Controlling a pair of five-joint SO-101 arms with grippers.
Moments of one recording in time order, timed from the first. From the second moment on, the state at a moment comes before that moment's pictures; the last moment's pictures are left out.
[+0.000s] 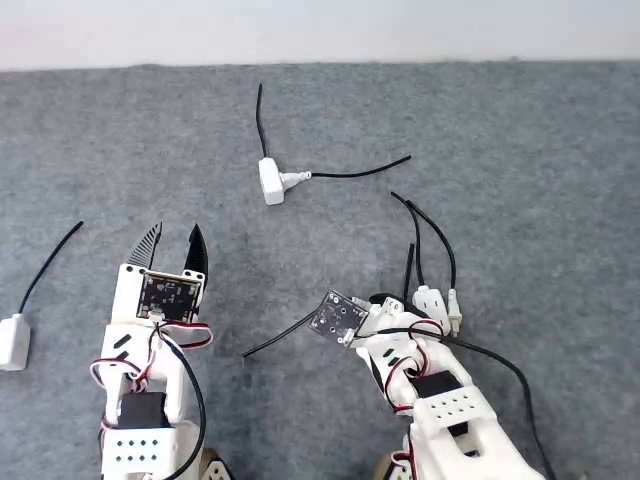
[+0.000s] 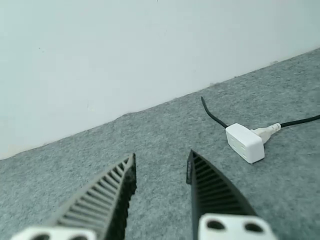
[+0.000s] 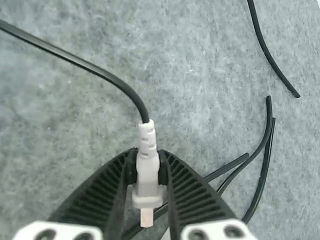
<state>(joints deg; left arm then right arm) -6.8 -87.9 97.0 13.8 -11.8 -19.5 -50.9 94.5 8.1 47.3</state>
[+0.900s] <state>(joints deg) -6.8 -87.9 97.0 13.8 -11.8 -28.4 -50.9 85.4 -21.1 62.2</state>
